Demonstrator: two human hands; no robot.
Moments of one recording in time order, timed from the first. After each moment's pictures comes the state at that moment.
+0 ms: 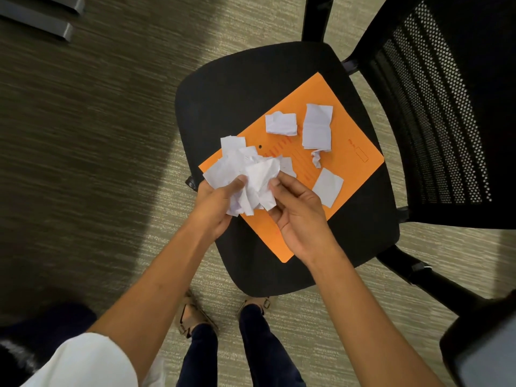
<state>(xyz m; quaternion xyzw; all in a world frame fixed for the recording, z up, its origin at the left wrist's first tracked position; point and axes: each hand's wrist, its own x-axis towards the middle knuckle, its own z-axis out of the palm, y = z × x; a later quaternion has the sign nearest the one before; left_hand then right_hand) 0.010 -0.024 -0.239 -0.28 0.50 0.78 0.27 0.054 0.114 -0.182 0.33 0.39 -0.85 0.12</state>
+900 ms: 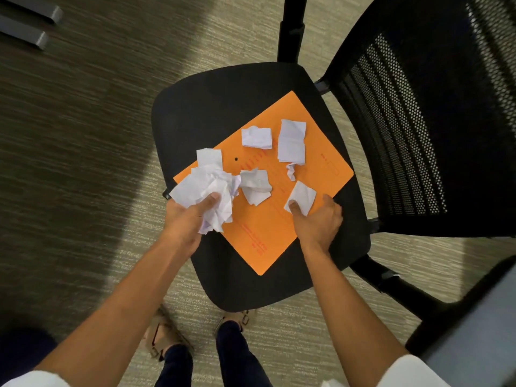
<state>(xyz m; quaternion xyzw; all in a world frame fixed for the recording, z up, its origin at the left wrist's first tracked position) 0.020 -0.027 -0.248 -0.30 0.51 0.78 0.21 0.062 0.193 -0.245 0.48 0.83 -0.28 0.01</state>
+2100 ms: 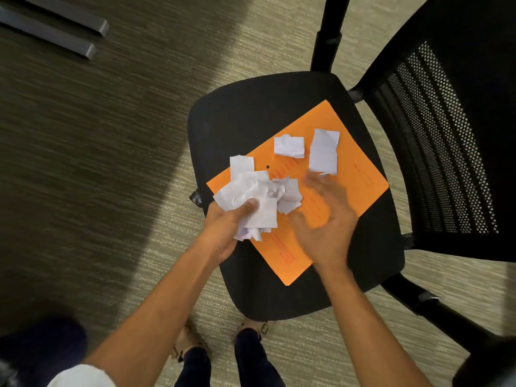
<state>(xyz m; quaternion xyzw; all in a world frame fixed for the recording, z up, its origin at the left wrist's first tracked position) 0.020 -0.024 -0.242 -0.24 0.47 0.80 0.27 0.053 0.147 -0.204 0.07 0.86 -0.46 -0.19</state>
